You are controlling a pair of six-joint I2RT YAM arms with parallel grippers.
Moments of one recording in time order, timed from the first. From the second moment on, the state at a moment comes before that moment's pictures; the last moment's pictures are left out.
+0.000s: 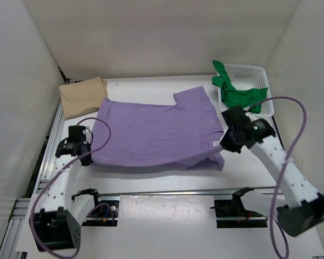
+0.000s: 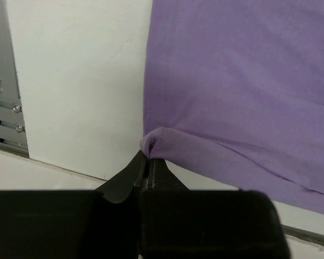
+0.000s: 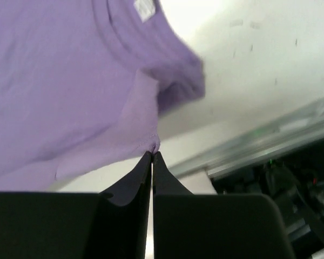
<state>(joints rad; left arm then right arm) 0.09 0.87 0.69 -0.92 -0.22 0.00 0.53 1.03 1.17 -1.30 0.29 0.98</state>
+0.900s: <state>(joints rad) 0.08 1.22 0.90 -0.73 -0.25 0.00 0.33 1.23 1.15 -1.06 0.19 0.68</state>
